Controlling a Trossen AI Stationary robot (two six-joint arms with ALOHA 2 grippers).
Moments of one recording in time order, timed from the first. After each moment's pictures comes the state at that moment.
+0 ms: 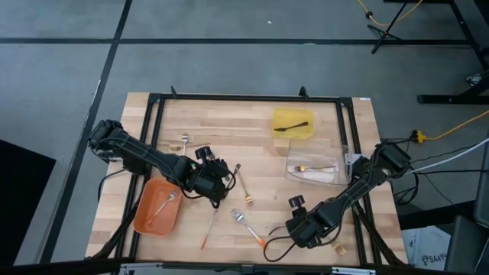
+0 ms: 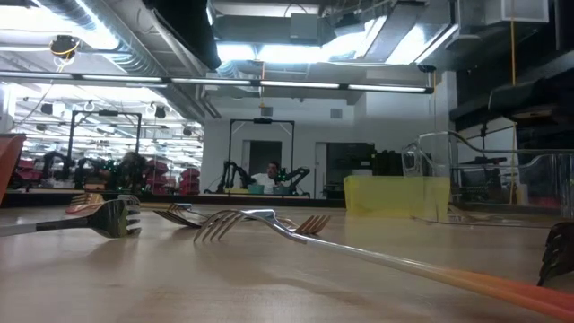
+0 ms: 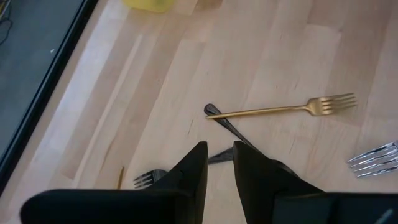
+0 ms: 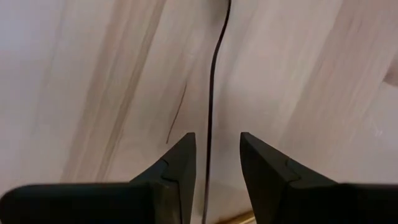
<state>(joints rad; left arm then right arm) -0.38 1.60 1.36 -0.97 -0.61 -0.59 0.73 1.78 1.09 -0.68 0.12 0.34</state>
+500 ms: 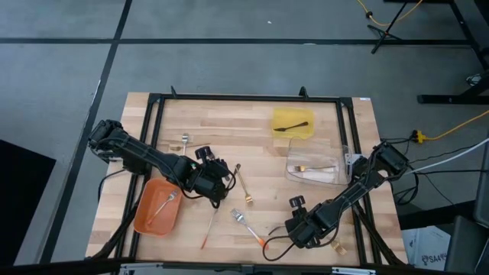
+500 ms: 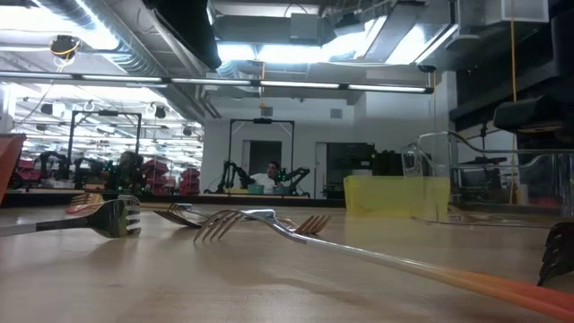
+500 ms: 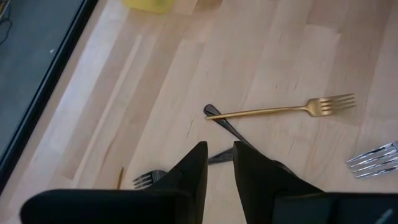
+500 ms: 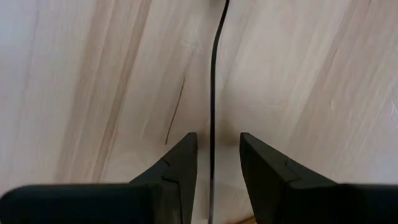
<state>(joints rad) -0.38 1.60 1.36 -0.97 -0.61 -0.59 0.73 1.82 1.09 -0.68 0.11 0.39</state>
